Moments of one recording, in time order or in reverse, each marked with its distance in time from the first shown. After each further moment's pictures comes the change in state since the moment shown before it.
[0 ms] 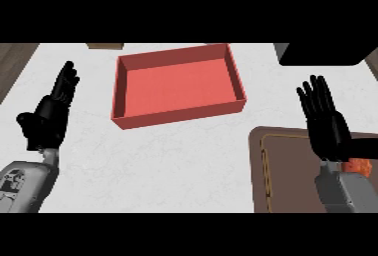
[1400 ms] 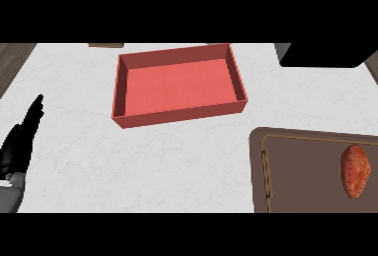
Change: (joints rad) left arm 0.161 0.116 0.066 0.125 -0.109 -0.008 0.067; right arm 0.201 -0.678 -0.068 0.463 0.482 0.314 -0.624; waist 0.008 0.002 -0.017
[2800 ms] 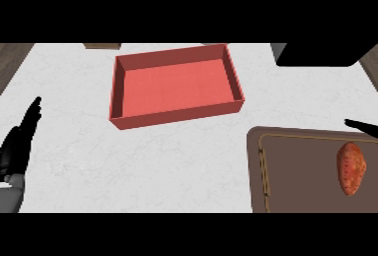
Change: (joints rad) left arm 0.008 -0.066 0.099 0.009 -0.092 -0.064 -0.005; right arm -0.297 0.050 0.236 0.070 0.467 0.093 0.169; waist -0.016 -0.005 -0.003
